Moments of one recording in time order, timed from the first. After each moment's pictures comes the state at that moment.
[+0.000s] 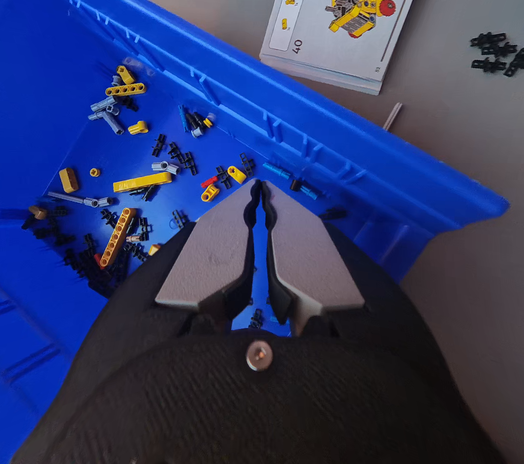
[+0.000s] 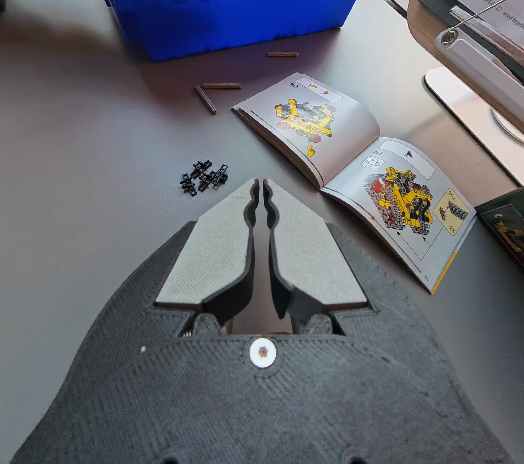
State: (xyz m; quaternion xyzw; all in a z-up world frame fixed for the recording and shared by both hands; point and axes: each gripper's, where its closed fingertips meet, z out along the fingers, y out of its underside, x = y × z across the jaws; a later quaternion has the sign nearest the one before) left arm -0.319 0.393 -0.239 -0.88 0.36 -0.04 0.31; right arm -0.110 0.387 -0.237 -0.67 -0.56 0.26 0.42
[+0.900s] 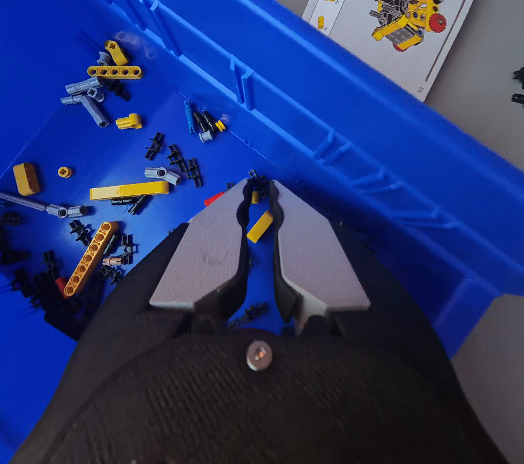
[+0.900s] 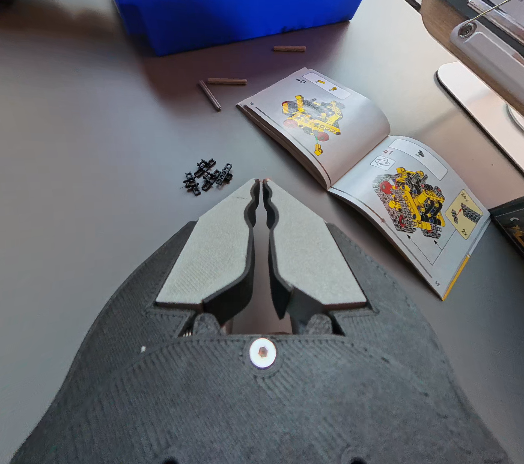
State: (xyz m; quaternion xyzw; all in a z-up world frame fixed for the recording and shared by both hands) left arm -0.321 0.419 -0.265 -0.90 0.31 -0.08 0.30; right arm -0.113 0.384 -0.242 -0.67 -0.56 0.26 0.41
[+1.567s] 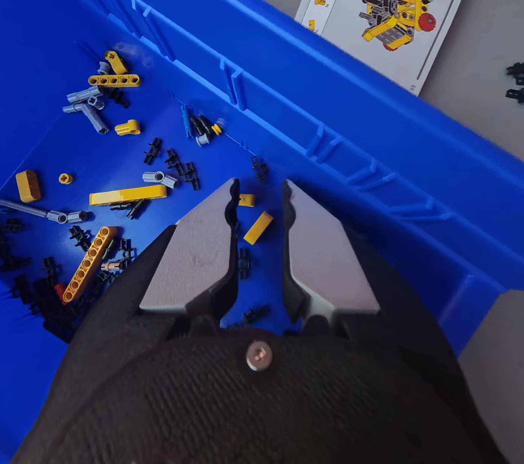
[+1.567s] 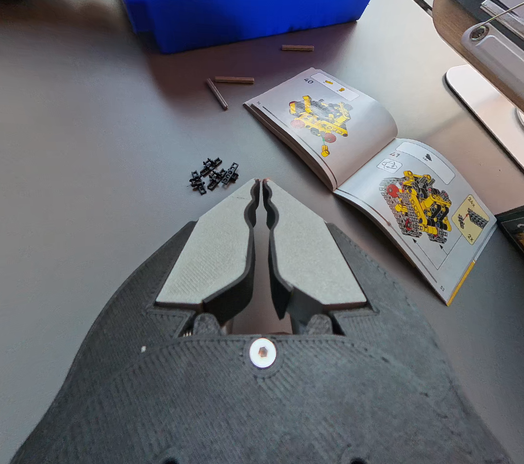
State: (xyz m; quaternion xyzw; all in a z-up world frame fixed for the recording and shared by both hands) left arm -0.318 0.417 -0.265 -0.89 0.32 -0.08 0.31; right arm -0.115 0.379 -0.243 -0.66 -0.57 0.26 0.40
